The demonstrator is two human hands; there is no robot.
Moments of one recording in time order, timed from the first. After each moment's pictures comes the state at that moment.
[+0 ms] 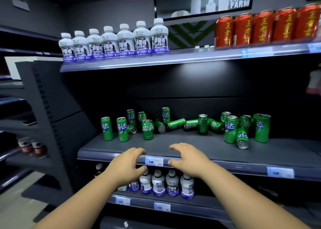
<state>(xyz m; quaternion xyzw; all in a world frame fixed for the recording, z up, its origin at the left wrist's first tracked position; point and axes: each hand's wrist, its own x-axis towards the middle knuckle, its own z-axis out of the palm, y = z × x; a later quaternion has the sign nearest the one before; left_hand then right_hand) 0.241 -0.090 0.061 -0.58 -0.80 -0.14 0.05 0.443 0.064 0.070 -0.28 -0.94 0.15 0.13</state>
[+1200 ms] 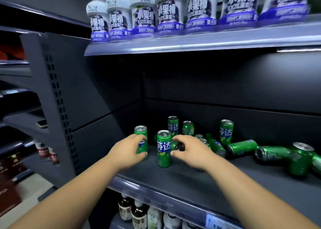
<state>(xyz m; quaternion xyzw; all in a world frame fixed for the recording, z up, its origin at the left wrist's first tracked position) -0.088 0.001 0.061 -0.49 -0.85 -0.16 0.09 0.091 0.191 0.066 -0.19 -0.95 0.19 0.16</state>
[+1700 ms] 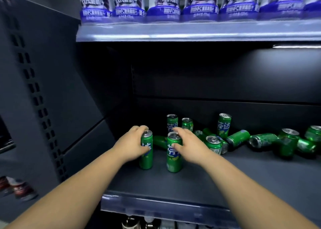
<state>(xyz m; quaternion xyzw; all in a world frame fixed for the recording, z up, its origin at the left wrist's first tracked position) -0.213 0.051 0.058 -0.59 -0.77 -0.24 -0.01 0.001 0.167 0.059 -0.33 -0.91 0.18 0.19</state>
